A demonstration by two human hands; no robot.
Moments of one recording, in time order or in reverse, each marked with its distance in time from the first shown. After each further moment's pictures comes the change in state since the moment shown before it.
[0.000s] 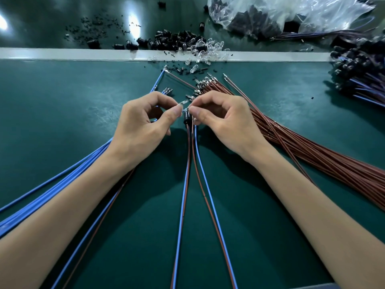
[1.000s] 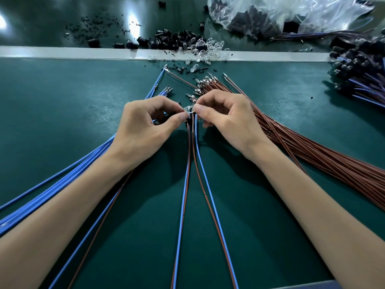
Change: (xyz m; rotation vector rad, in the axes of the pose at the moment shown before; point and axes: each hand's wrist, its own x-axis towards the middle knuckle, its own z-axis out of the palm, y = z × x) left_hand -0.003 0.000 0.000 0.080 -0.032 0.053; right_hand -0.001 -0.005 -0.003 0.002 -0.007 0.052
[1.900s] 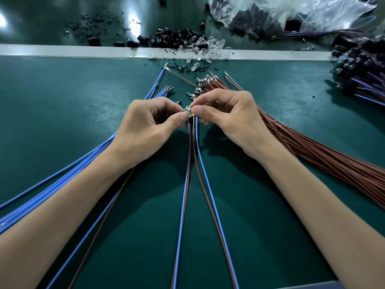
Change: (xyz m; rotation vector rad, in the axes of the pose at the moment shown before) left_hand 0.000 0.005 0.000 -0.058 -0.078 -0.062; right_hand 0.003 0.007 -0.004 0.205 -0.082 -0.066
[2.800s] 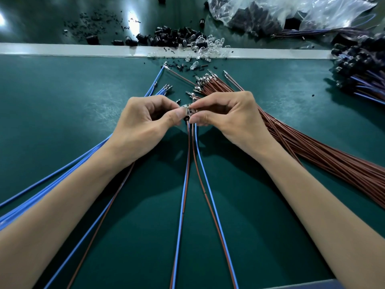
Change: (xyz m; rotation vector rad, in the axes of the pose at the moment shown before) left_hand -0.001 0.004 -0.001 -0.075 -0.027 -0.008; right_hand -0.002 0.002 0.001 0.020 0.022 -0.047
